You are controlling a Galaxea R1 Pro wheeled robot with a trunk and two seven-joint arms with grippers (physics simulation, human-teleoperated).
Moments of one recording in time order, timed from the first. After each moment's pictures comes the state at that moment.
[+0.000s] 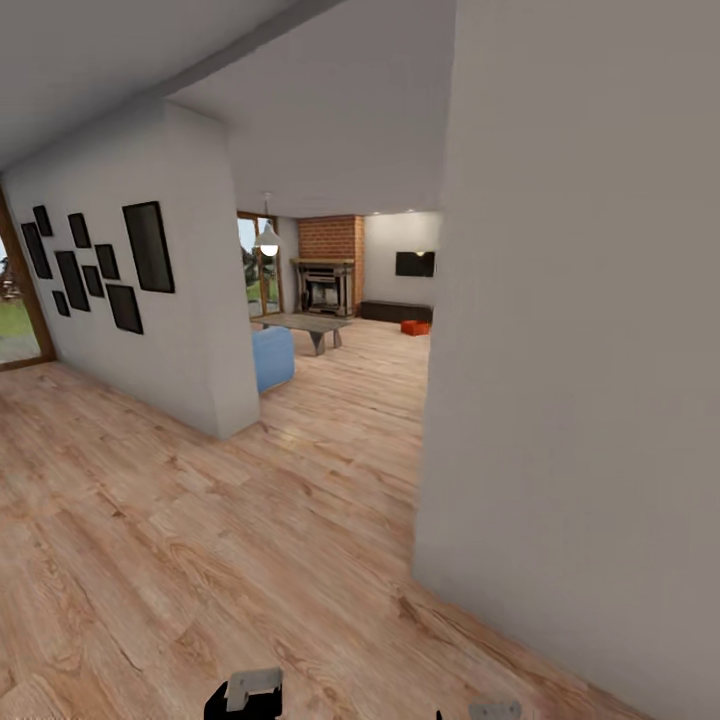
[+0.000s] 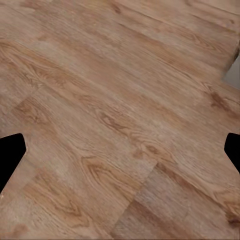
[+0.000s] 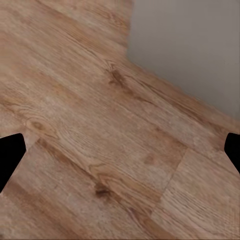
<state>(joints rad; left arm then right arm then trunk) -0.28 -0.07 -0.19 -0.35 0.16 -0.33 0.19 -0.29 0.08 0.10 -0.20 0.04 -0.40 -0.14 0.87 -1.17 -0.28</state>
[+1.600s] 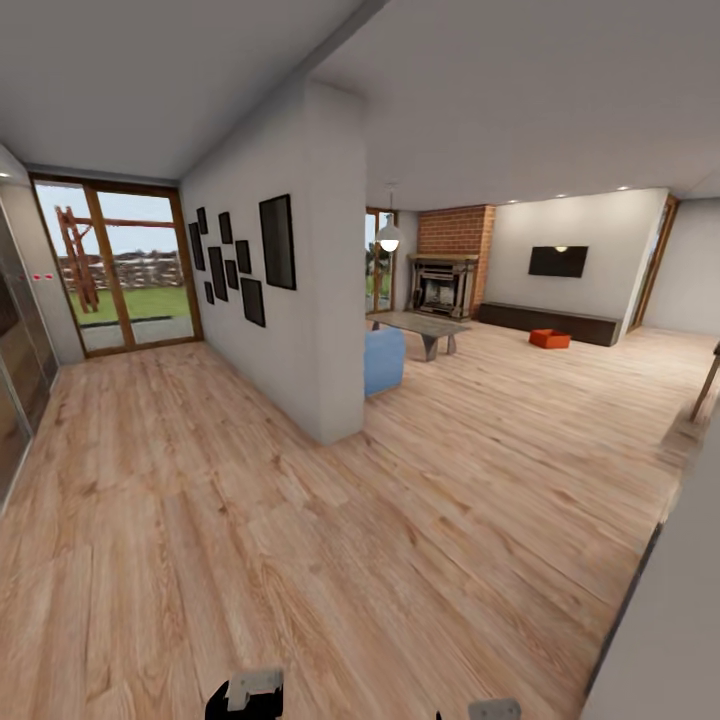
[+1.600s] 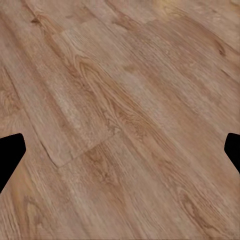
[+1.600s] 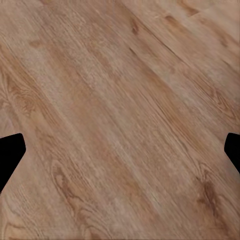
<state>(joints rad) -0.29 -0.07 -0.19 -0.35 0.15 -0.33 0.19 -0.29 0.08 0.10 -0.20 0.04 -0.40 -0.14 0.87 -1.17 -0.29</state>
